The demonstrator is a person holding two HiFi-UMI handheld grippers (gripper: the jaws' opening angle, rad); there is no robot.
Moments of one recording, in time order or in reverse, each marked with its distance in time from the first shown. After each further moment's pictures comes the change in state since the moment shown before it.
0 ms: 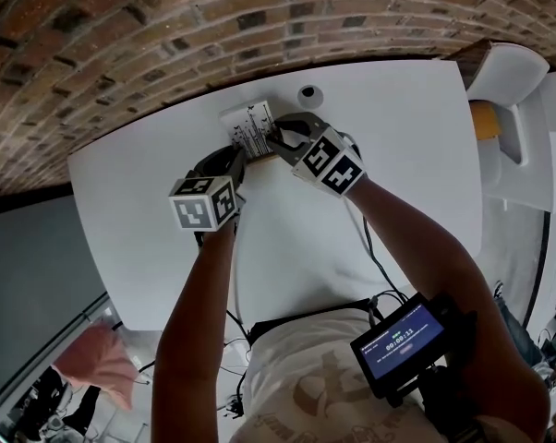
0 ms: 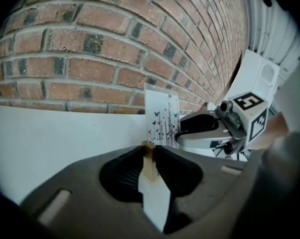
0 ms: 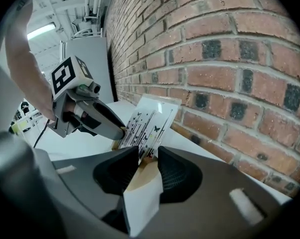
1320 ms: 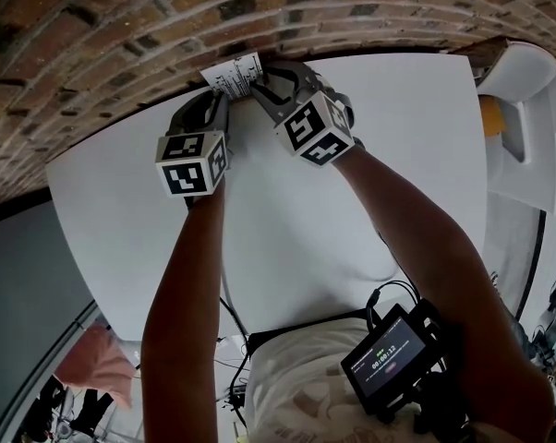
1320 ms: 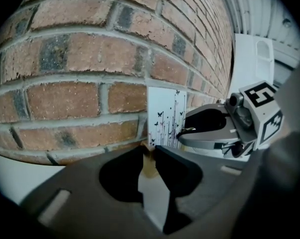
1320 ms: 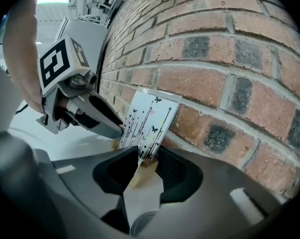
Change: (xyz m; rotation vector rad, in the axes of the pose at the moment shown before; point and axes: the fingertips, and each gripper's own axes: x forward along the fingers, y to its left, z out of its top) left arm 0.071 0.039 0.088 0.214 -0.154 0.110; right arm 0.036 -0.102 0.035 -0.183 -0.091 -0.258
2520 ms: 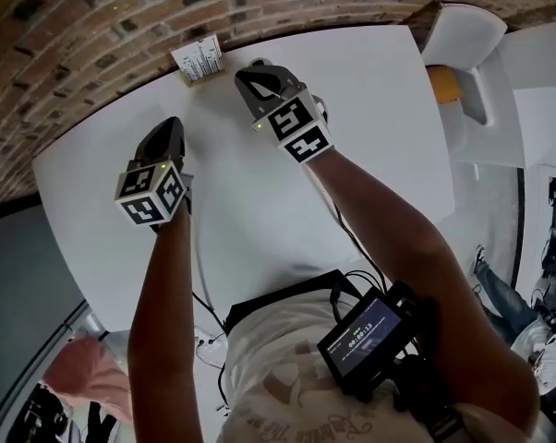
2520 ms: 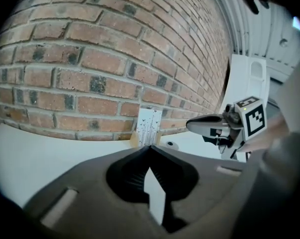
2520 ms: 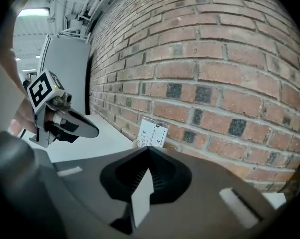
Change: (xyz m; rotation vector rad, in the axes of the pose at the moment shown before) left arm -0.119 -0.032 -0.023 -0.115 -0.103 -0.050; right arm -0.105 0.029 0.025 0.217 -0.056 -0.119
